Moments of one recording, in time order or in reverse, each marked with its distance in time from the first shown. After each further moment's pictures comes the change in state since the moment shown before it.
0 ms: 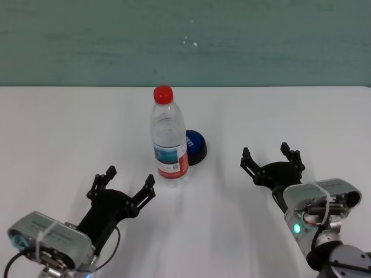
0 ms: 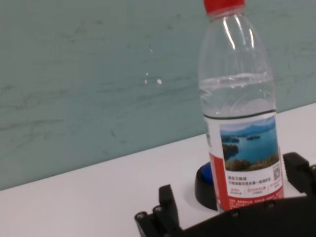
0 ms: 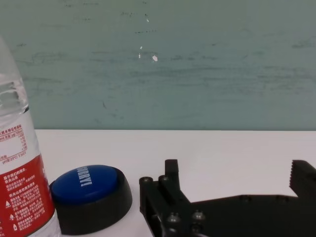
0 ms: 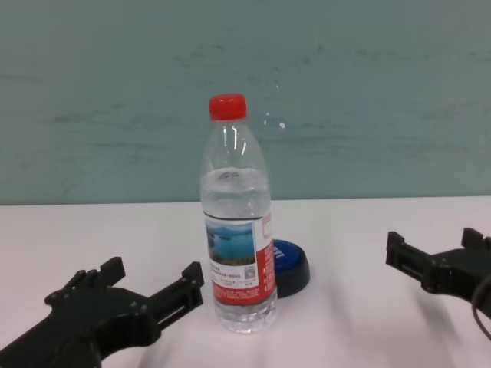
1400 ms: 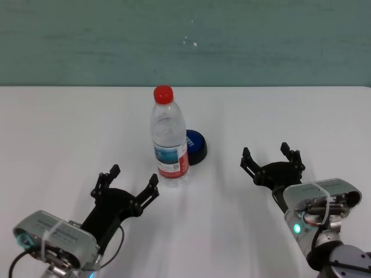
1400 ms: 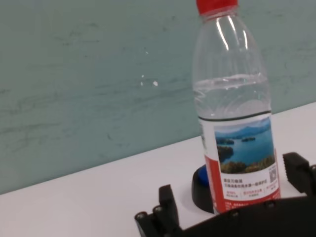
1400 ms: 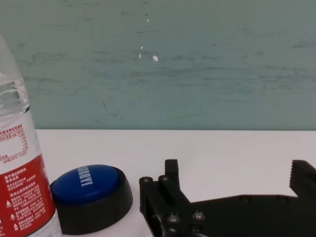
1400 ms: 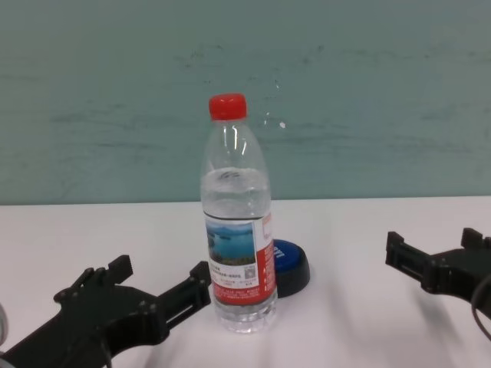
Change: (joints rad) left arm -0.014 -0.007 0.010 0.013 0.015 -0.008 0.003; right arm 0.000 0.000 0.000 0.000 0.000 0.000 0.000
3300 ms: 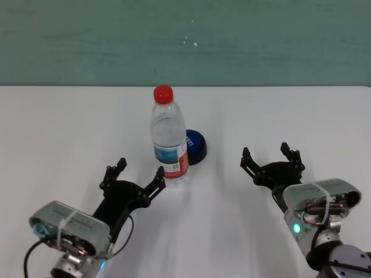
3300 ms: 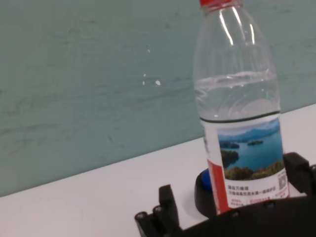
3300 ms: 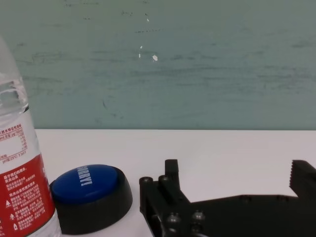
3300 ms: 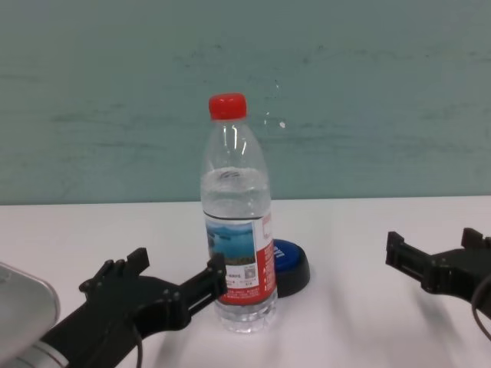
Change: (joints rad) left arm -0.063 -0.043 0.020 0.067 0.042 0.000 0.030; right arm 0.000 0.000 0.000 0.000 0.000 0.000 0.000
